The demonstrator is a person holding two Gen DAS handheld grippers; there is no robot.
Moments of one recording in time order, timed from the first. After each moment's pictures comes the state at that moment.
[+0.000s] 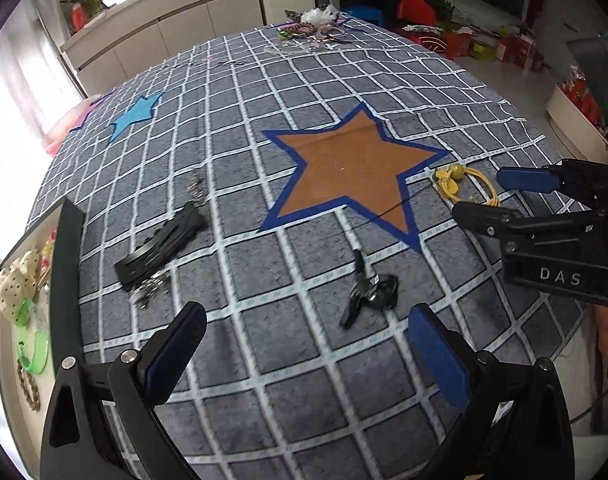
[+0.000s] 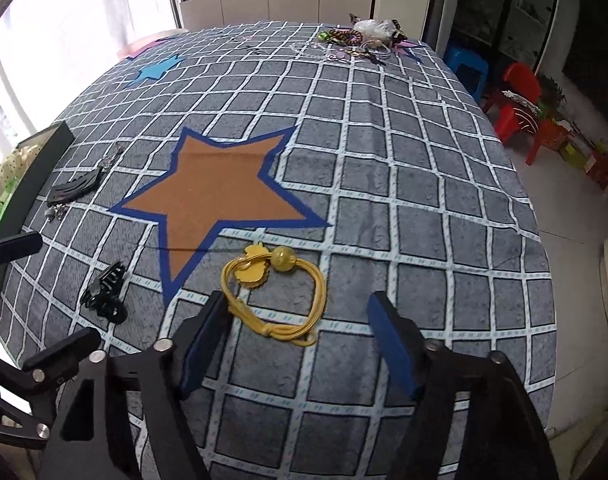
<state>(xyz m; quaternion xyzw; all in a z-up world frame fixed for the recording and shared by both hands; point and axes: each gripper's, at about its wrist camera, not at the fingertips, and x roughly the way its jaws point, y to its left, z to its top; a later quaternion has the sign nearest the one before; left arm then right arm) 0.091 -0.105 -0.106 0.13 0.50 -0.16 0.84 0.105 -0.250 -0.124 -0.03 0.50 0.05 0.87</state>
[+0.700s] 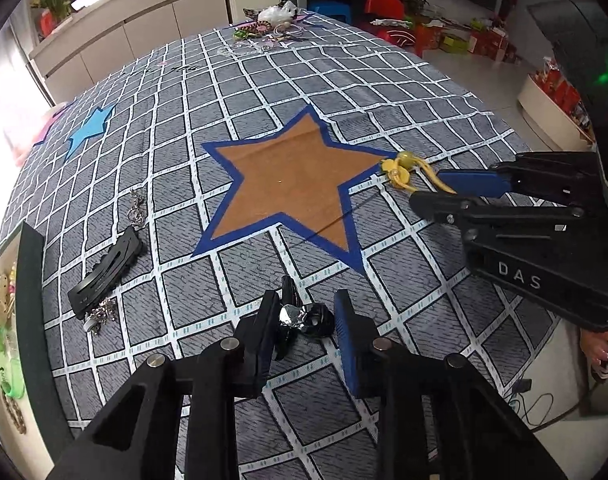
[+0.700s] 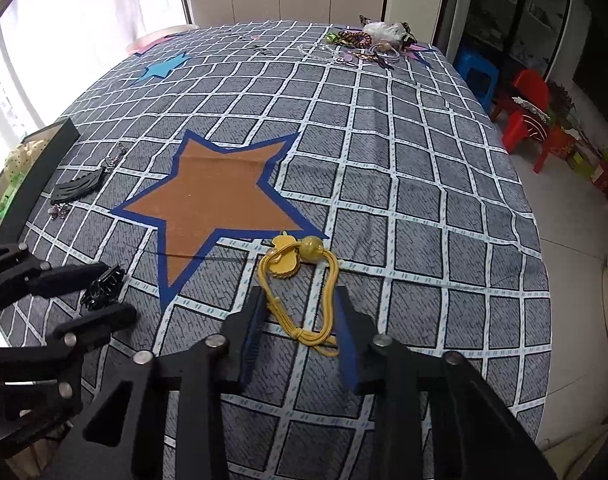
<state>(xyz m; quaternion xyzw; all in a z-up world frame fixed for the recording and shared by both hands) 0.093 -0.132 -0.106 0.13 0.50 -0.22 0.83 0.112 -0.251 -0.120 -0.04 0.50 0.07 0.86</state>
